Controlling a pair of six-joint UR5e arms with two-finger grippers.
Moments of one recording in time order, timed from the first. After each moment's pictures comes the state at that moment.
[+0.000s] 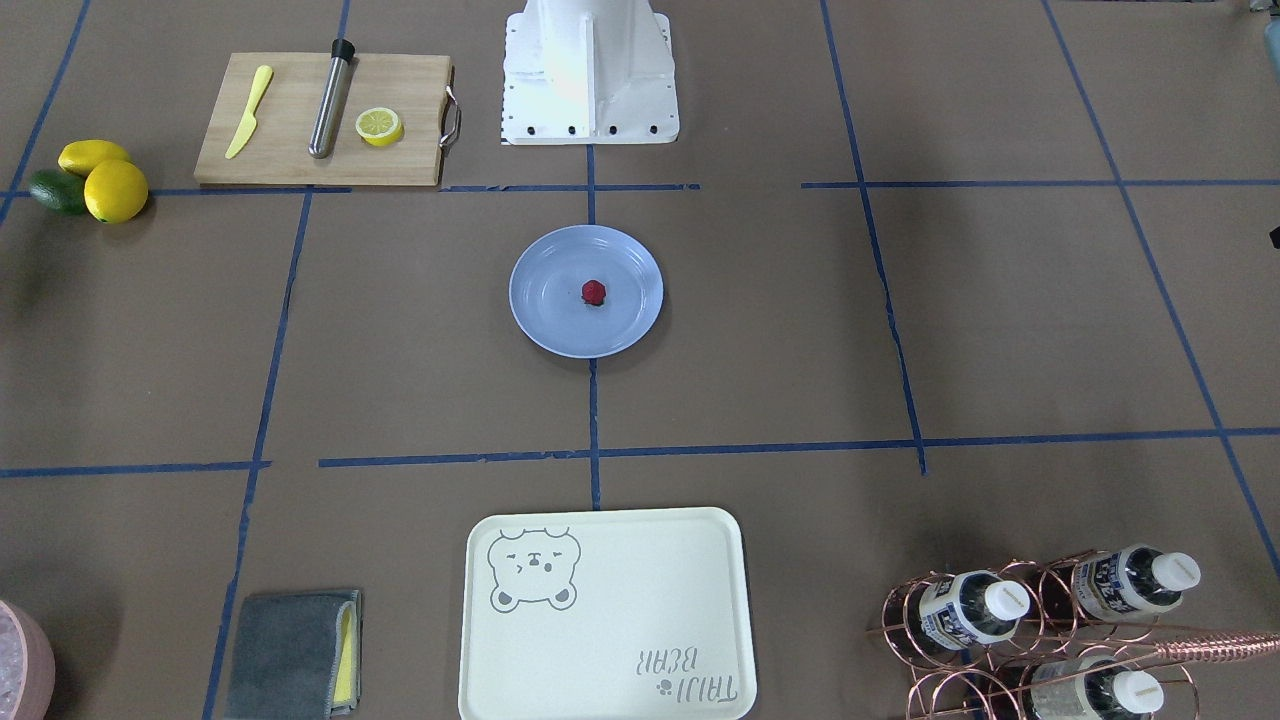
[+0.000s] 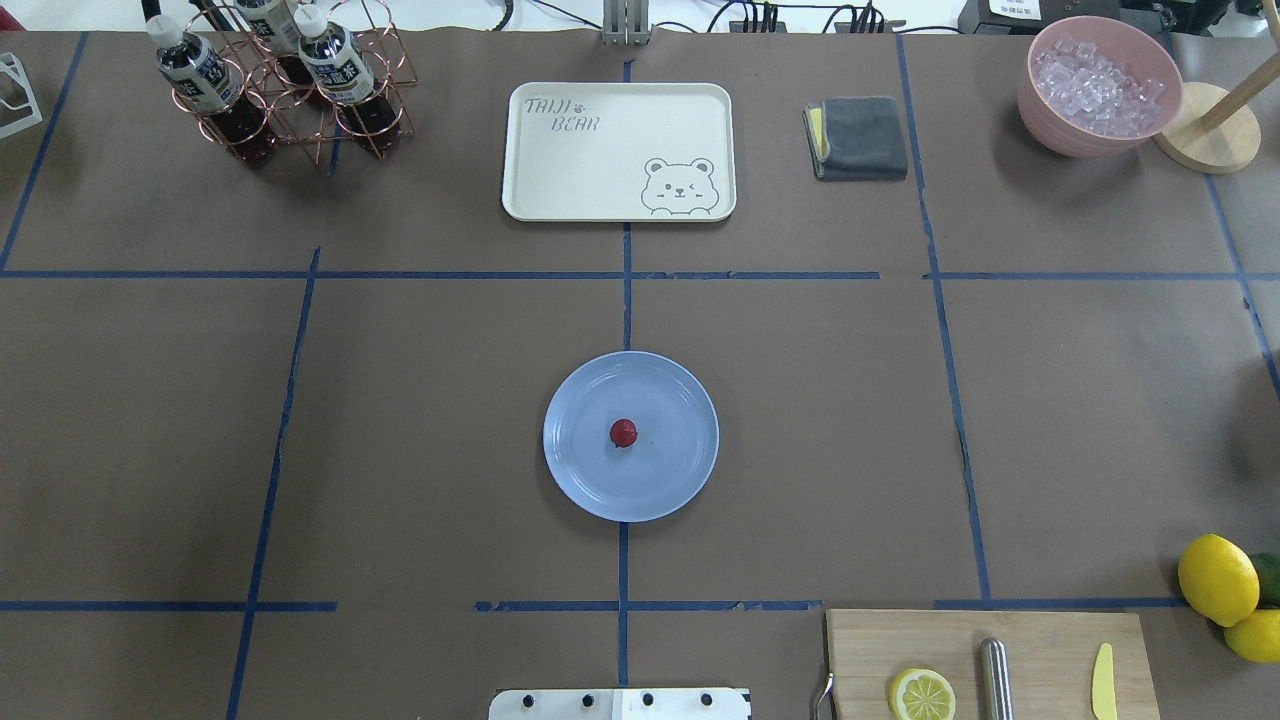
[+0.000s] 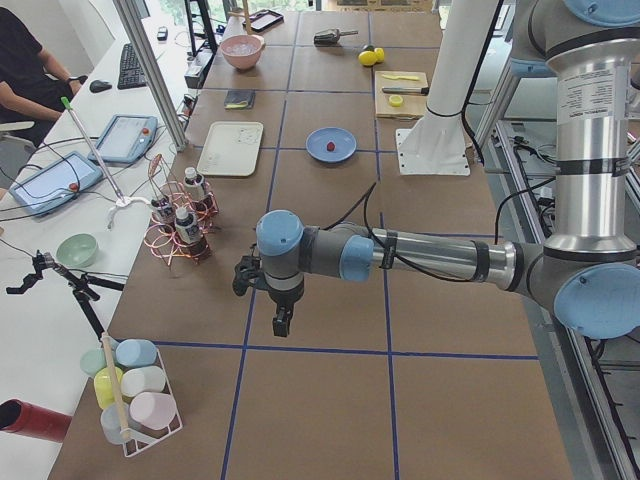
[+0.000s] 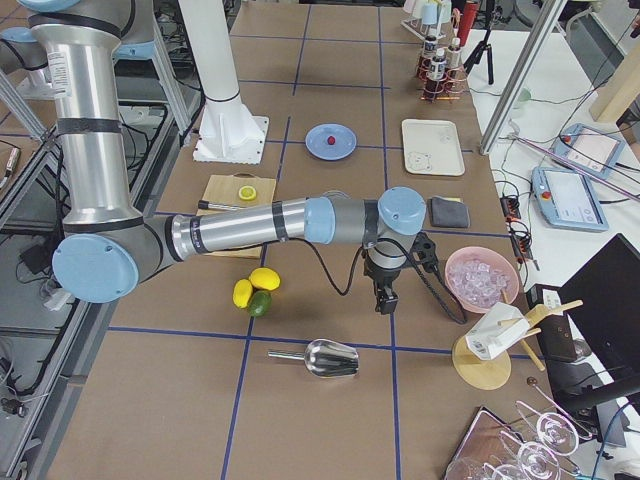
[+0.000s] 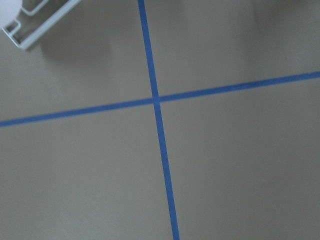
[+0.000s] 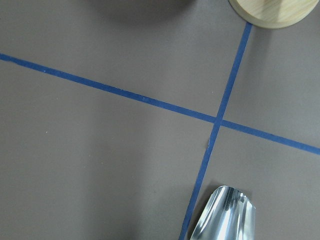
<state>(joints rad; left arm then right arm) -1.48 -1.46 -1.76 -1.61 -2.33 -0.03 1.54 -1.49 1.70 -1.77 2.35 -0.25</state>
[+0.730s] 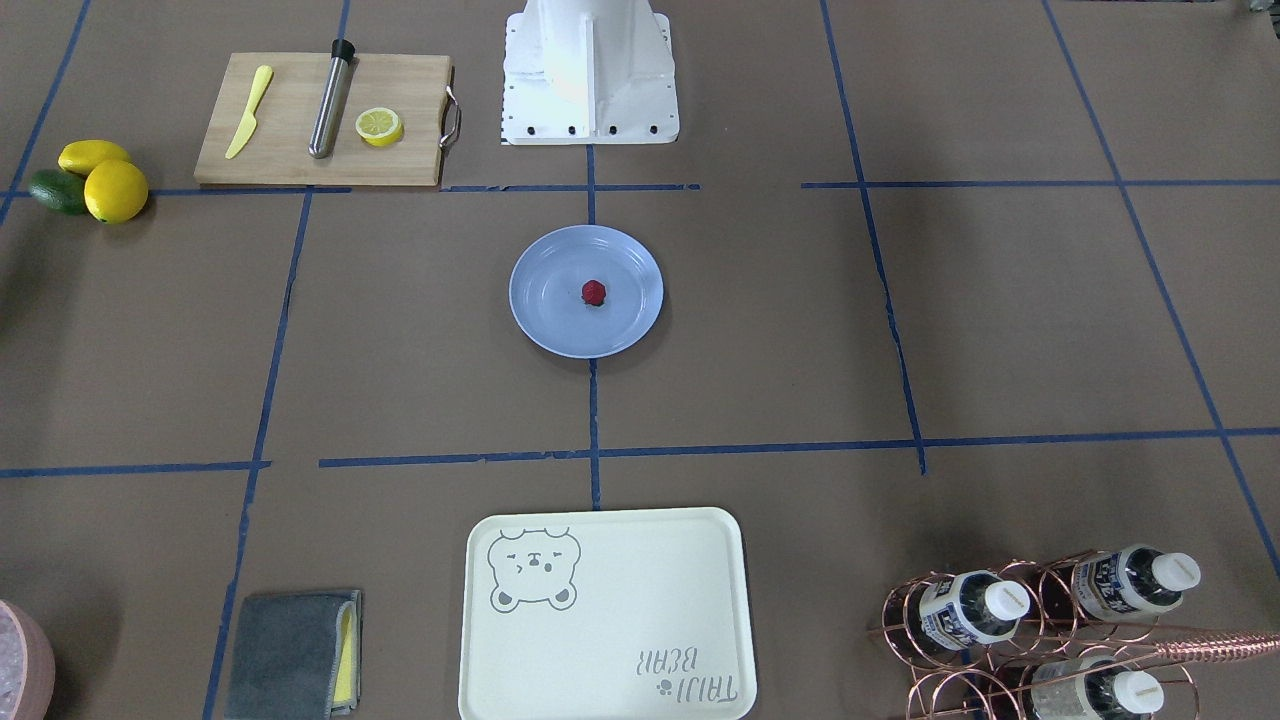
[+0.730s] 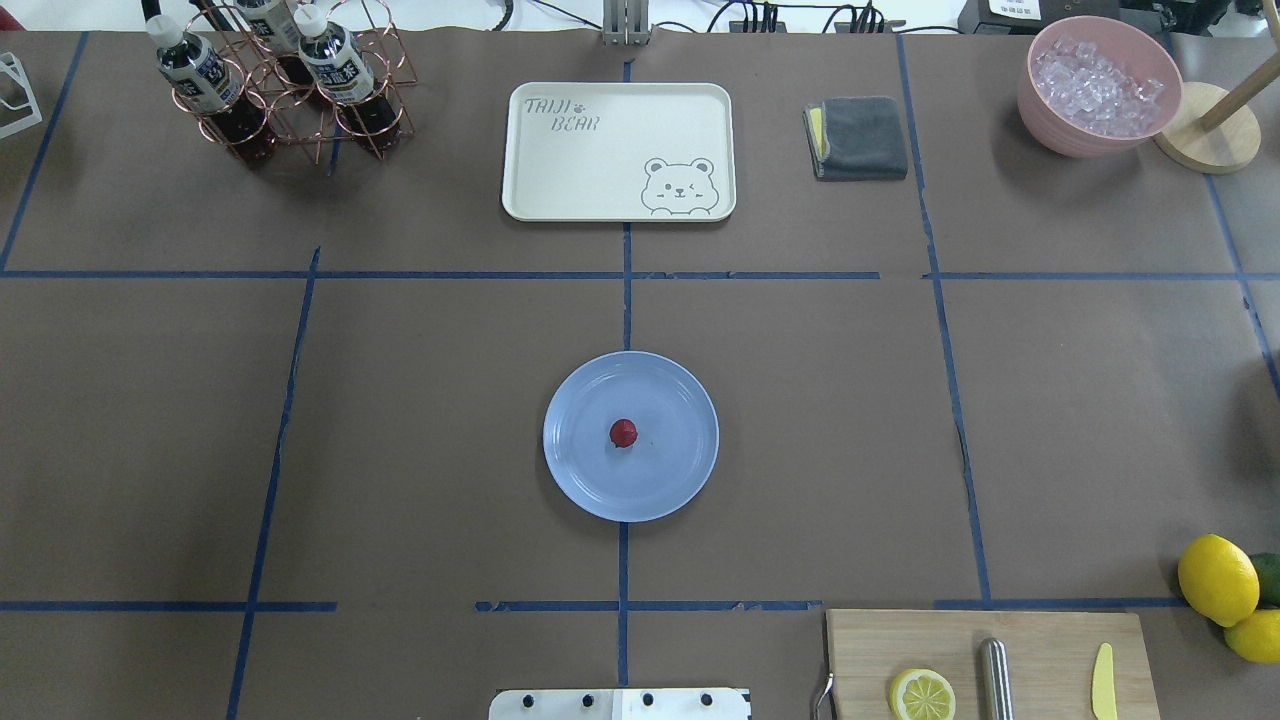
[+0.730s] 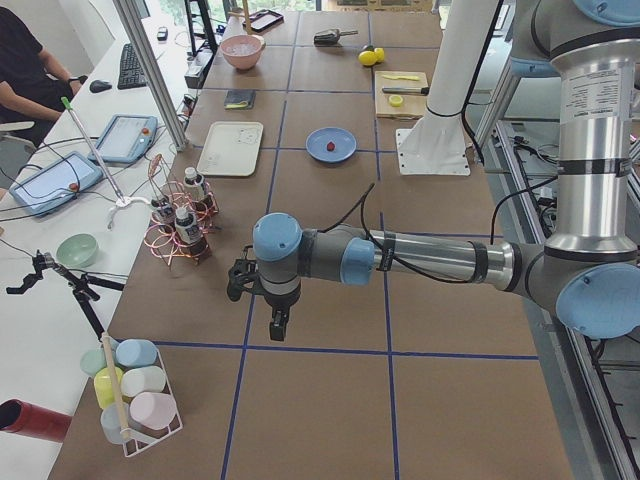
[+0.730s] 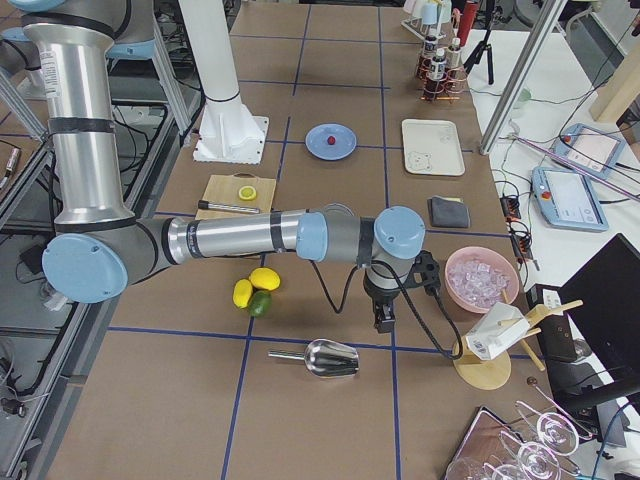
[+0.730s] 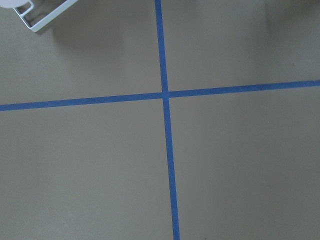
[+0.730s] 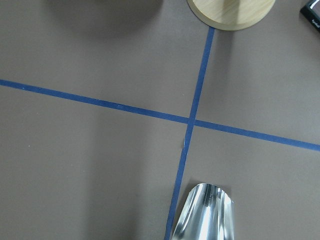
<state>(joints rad) -1.55 -1.50 -1.72 -1.60 -2.35 -0.04 1.62 -1.50 1.64 -1.76 2.40 -0.22</state>
